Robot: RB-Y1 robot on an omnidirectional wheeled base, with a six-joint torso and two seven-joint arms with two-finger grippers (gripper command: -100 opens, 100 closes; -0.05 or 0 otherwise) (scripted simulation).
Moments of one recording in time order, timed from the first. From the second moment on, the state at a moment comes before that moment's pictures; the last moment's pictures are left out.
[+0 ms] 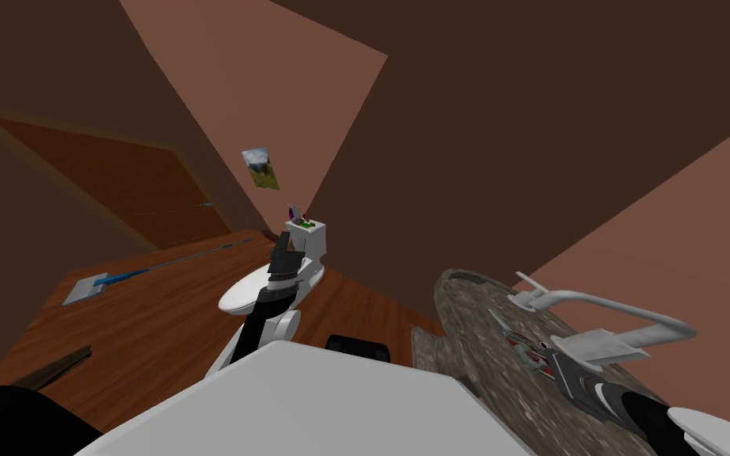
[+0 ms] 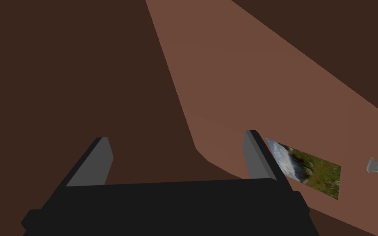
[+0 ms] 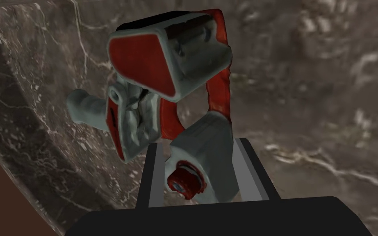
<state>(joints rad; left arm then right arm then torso) 0.52 -0.04 0.02 -2.27 -0.01 -0.59 -0.05 0.37 -1.30 0.20 -0.95 0.95 -0.43 0.84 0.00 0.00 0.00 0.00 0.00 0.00</state>
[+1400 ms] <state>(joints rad) 0.52 -0.04 0.02 -2.27 -0.01 -0.59 -0.05 0.67 -1.36 0.11 -1.07 0.83 -0.30 0.70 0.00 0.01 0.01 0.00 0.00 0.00</state>
